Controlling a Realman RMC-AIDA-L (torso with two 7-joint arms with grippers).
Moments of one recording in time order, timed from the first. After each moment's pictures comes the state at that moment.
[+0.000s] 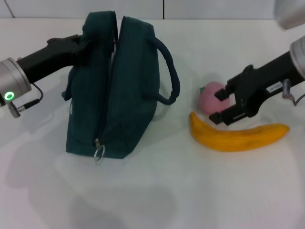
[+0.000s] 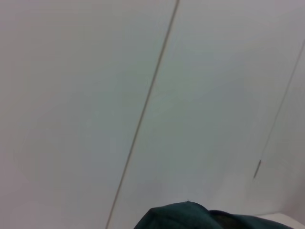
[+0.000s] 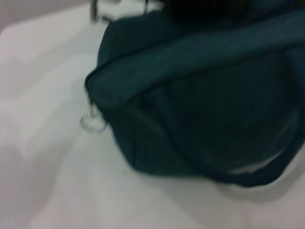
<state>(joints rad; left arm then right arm) -0.47 -2.08 0.80 0.57 1.50 1.25 -1.38 0.71 2.01 -1.28 -1.28 -2.23 -1.63 2.14</state>
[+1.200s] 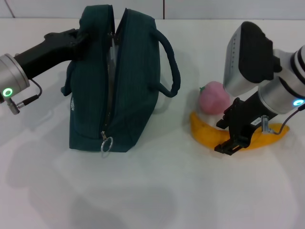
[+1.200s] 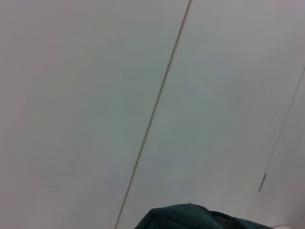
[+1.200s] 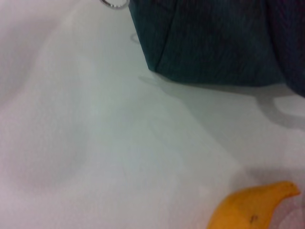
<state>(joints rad) -0.47 -2.08 0.80 0.57 1.48 1.25 -1.37 0.73 2.03 -1.60 -1.18 -2.39 -1.45 2.15</state>
